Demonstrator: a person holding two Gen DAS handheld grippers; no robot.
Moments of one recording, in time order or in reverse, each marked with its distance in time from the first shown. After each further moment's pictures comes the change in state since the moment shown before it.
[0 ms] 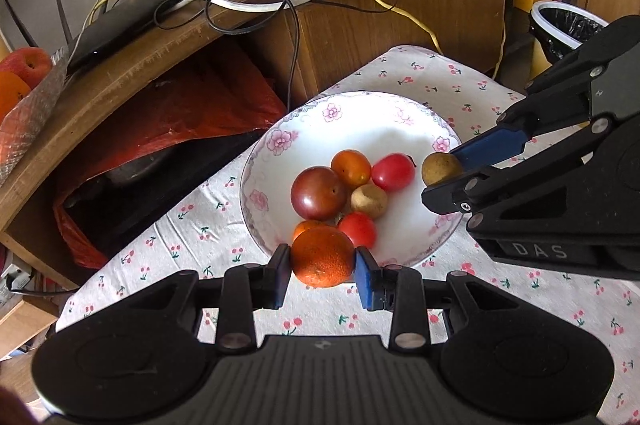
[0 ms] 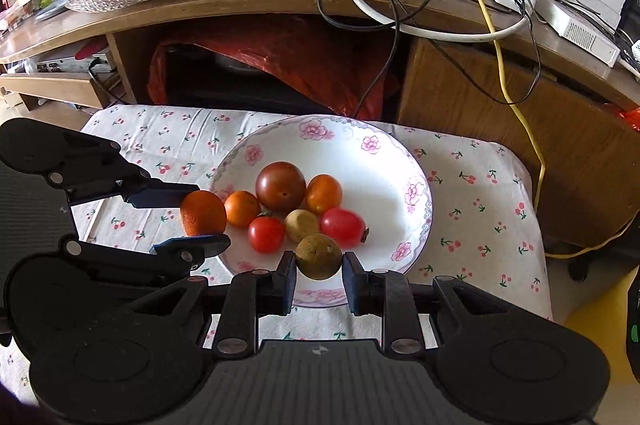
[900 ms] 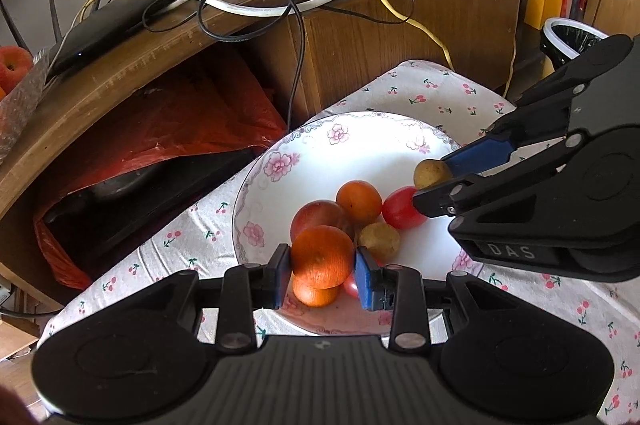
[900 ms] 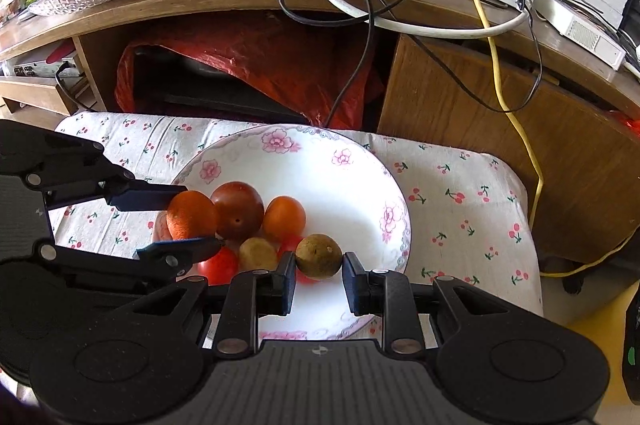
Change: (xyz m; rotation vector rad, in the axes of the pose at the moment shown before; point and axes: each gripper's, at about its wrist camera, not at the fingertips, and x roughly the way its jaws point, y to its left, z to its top) left arm 0.028 0.008 0.018 -0.036 -0.026 -0.023; right arm 0.031 -0.020 0.018 -0.006 0.000 -0.027
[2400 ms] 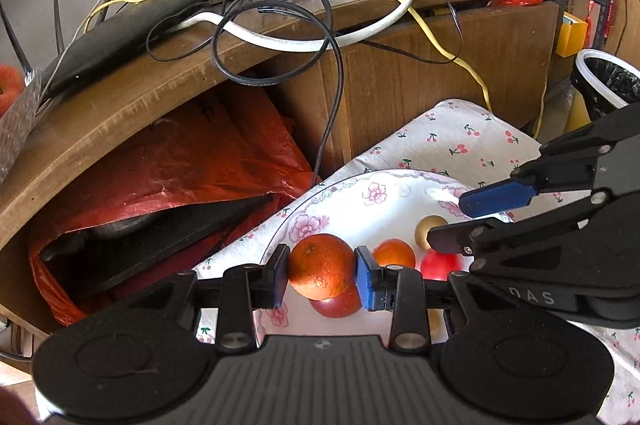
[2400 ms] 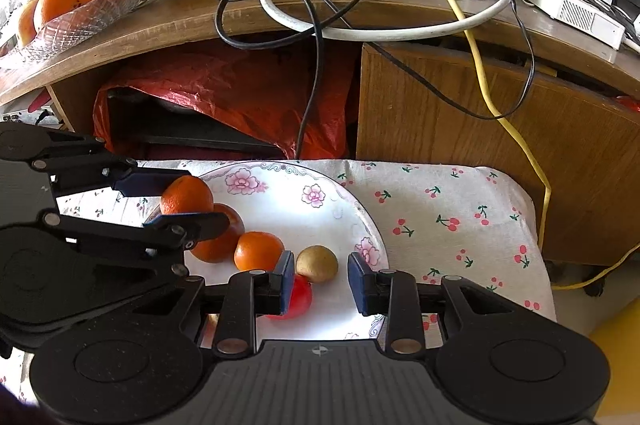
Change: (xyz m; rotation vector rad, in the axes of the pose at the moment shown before) left arm 0.032 0.018 0.038 -0.043 -0.047 0.030; right arm 0.026 -0.029 0.005 0.101 -0.066 0.037
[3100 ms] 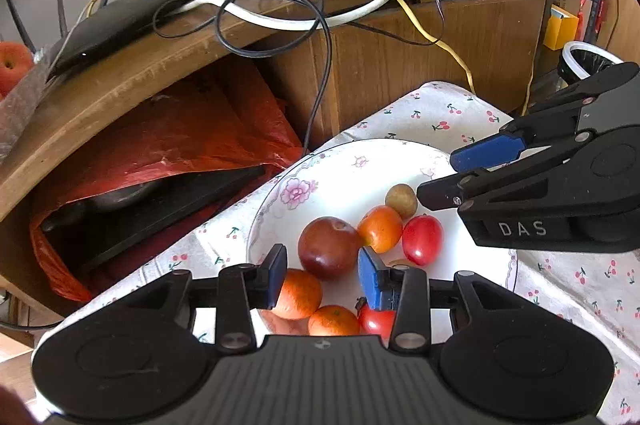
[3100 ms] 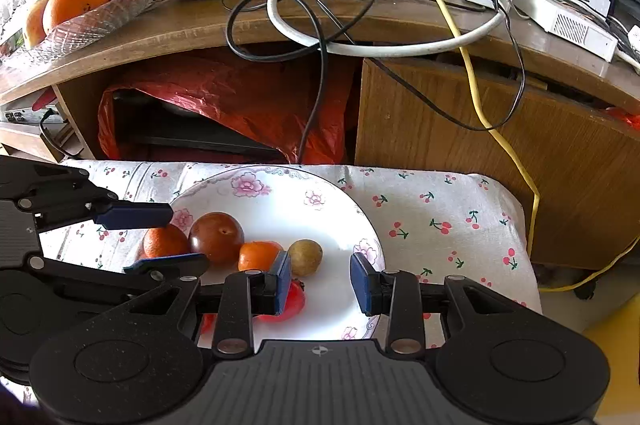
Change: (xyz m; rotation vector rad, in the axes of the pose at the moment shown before) left arm -0.022 -0.001 -0.020 -0.006 0.031 -0.026; right arm -0.014 0.005 -0.001 -0.019 -0.007 -0.014
